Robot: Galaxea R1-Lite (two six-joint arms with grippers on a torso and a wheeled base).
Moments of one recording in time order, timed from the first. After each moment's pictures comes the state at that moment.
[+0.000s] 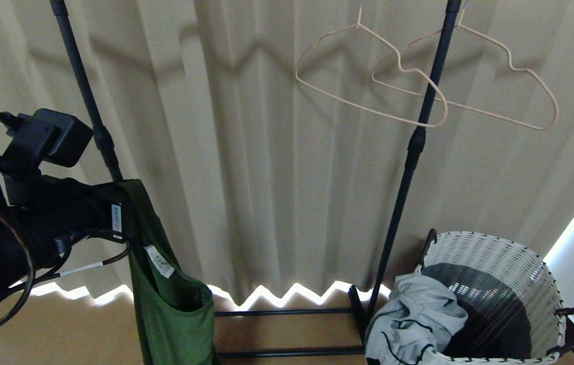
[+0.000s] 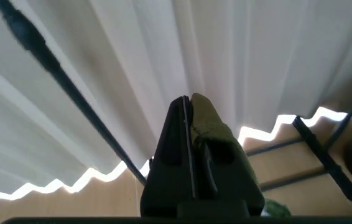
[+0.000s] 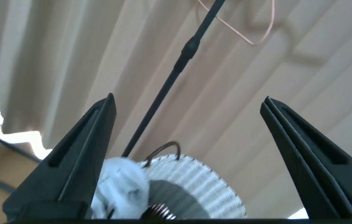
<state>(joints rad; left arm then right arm) -0.36 1.33 -0.68 -0.46 0.23 0.18 0.42 0.58 -0.23 -0.46 -0.15 -0.51</state>
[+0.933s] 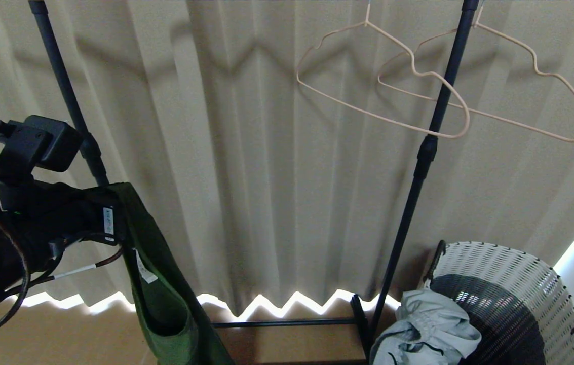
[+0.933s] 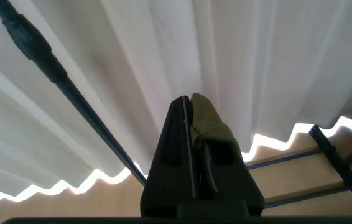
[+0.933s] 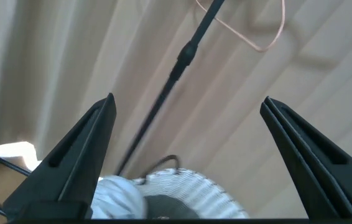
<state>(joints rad) -0.32 1.32 -0.64 -0.50 0.23 0.18 0.42 0.56 -0.22 -0.45 -0.16 -0.42</state>
